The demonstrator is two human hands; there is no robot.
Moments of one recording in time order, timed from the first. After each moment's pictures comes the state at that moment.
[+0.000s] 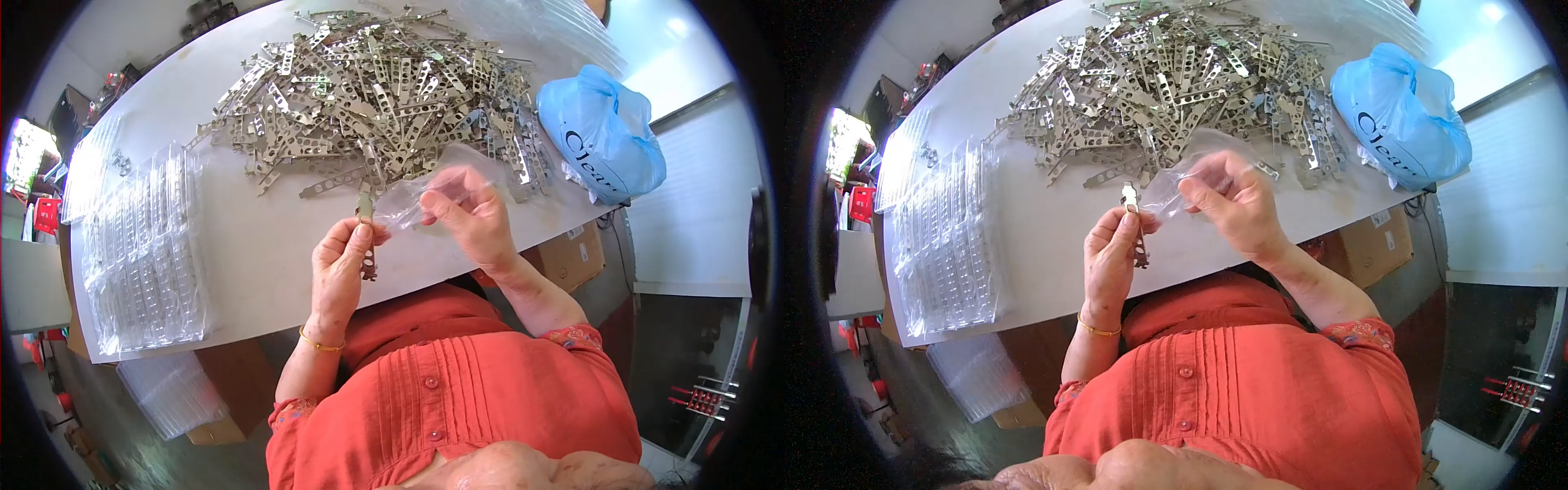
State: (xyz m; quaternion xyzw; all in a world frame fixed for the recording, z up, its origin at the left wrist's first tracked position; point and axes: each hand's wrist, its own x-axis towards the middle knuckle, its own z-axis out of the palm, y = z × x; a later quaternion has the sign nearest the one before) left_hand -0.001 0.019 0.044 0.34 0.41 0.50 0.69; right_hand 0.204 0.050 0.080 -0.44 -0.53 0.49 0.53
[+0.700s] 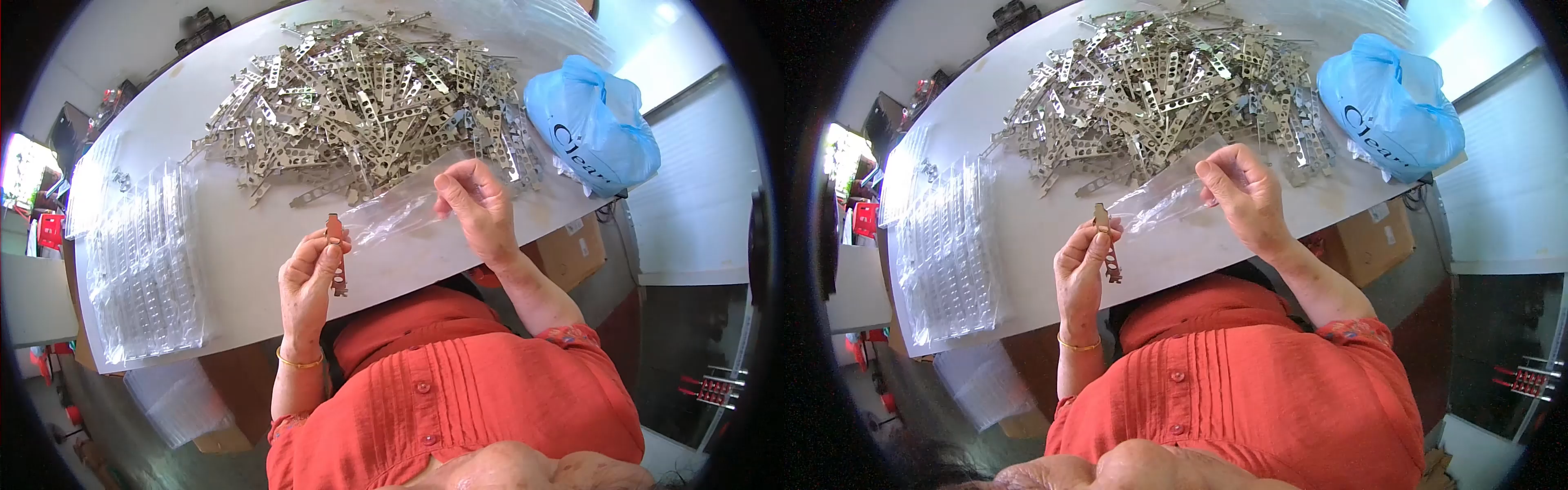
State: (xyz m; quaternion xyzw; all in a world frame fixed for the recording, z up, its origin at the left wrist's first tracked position) left_hand -0.021 0.009 0.057 0.44 0.48 0.50 0.57; right_hand 0.232 0.053 0.080 -0.46 -0.51 0.48 0.54
